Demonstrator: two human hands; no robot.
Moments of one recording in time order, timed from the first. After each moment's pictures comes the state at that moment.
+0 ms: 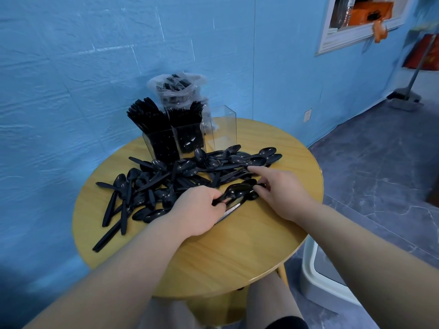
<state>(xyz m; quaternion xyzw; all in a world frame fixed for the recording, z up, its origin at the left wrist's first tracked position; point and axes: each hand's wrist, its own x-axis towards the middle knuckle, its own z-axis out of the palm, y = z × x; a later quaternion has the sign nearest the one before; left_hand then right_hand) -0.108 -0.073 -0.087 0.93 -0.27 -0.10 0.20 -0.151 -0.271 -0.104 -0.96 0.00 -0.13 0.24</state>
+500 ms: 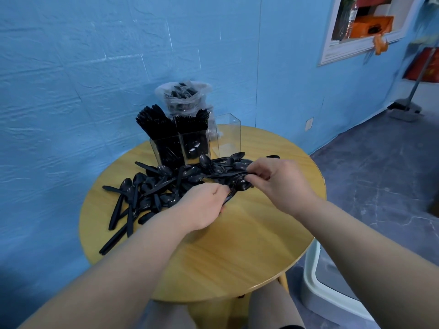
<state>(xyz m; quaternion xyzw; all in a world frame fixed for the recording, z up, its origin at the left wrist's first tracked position) -0.106 -0.075 -0.063 0.92 -0.23 -0.13 0.28 -0.151 -0.251 -0.066 -0.92 -0.04 -0.24 0.31</state>
